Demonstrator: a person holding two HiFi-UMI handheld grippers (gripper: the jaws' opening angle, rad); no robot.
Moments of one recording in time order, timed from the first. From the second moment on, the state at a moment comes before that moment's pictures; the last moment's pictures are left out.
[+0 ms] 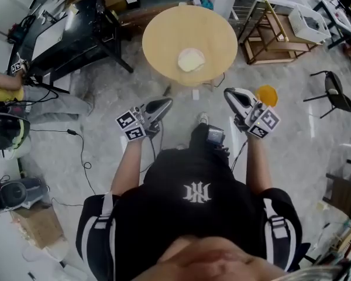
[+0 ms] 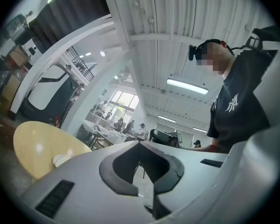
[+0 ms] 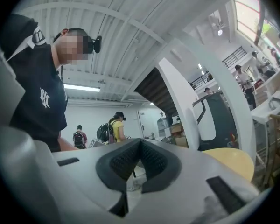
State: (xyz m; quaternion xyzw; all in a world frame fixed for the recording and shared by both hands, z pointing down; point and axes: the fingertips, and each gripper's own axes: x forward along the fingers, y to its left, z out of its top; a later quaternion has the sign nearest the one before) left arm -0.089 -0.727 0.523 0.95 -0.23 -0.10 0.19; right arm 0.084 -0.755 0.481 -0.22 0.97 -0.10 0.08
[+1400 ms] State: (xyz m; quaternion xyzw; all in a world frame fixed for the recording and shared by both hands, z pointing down) left arm -0.051 -0.339 0.542 0.95 -0.21 -0.03 0.21; right arm 0.102 -0.348 0.505 -0.15 0.97 -0.18 0.09
